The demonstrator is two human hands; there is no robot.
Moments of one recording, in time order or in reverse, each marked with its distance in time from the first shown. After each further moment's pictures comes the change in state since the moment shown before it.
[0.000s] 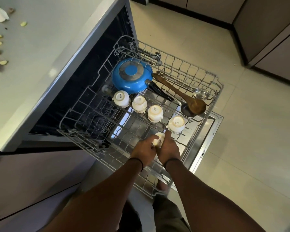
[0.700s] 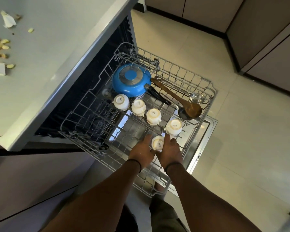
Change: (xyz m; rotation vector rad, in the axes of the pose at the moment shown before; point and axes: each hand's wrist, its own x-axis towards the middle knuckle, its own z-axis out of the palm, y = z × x) left_hand 0.002 -0.007 0.000 0.183 -0.039 -0.010; right_hand -0.013 0.007 -0.011 -0.226 0.029 -0.038
